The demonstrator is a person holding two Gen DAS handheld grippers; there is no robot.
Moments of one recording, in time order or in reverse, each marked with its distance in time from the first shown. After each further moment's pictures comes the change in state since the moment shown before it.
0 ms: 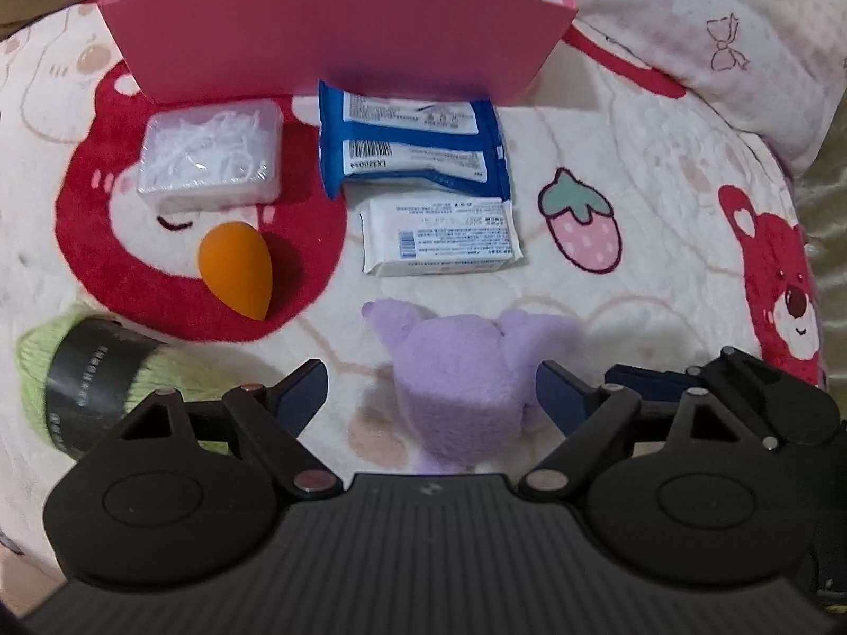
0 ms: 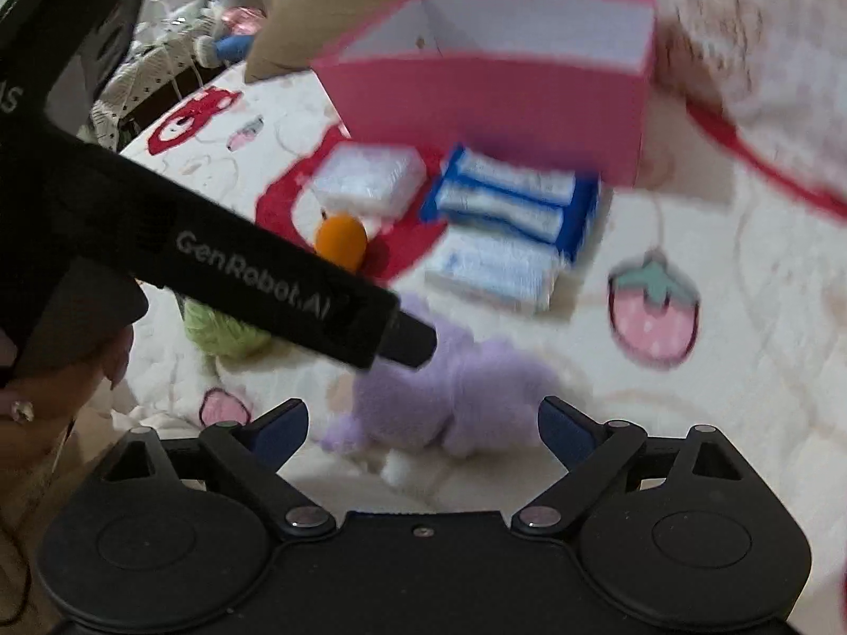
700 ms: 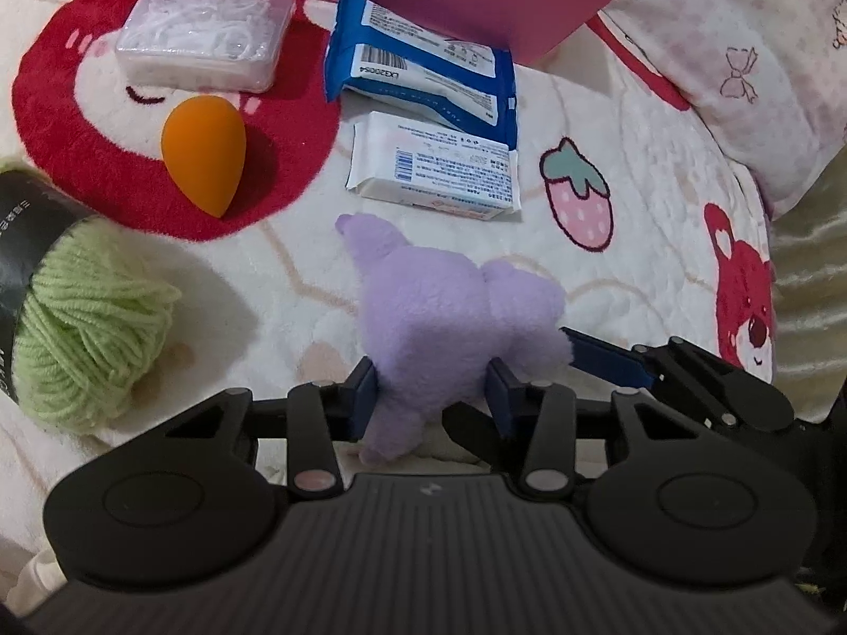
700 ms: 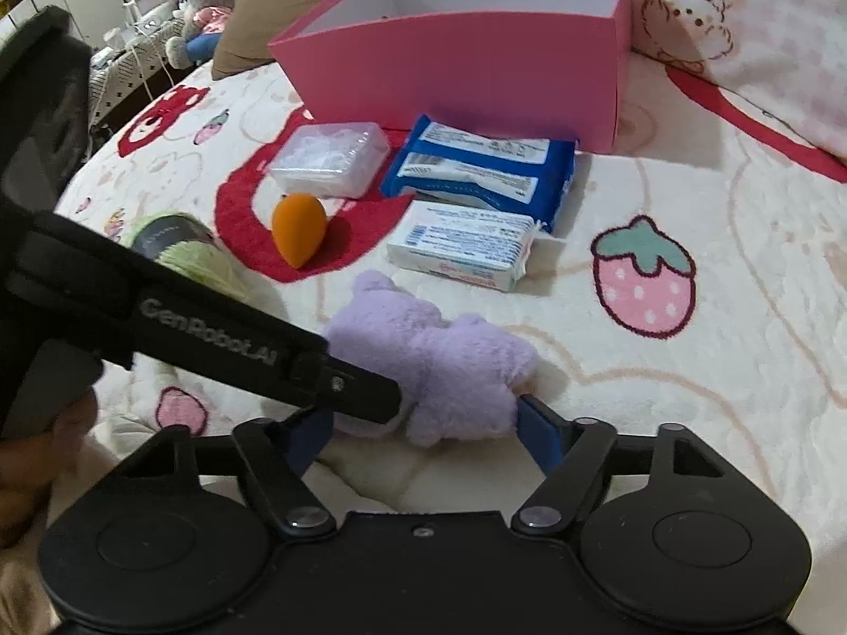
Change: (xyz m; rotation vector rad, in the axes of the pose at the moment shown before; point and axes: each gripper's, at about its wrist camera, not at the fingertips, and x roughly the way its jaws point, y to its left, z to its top) left arm 0.025 0.021 -0.026 -0.183 0.047 -0.157; right arm 0.022 -0.011 -0.006 0.029 -0.008 -0.041
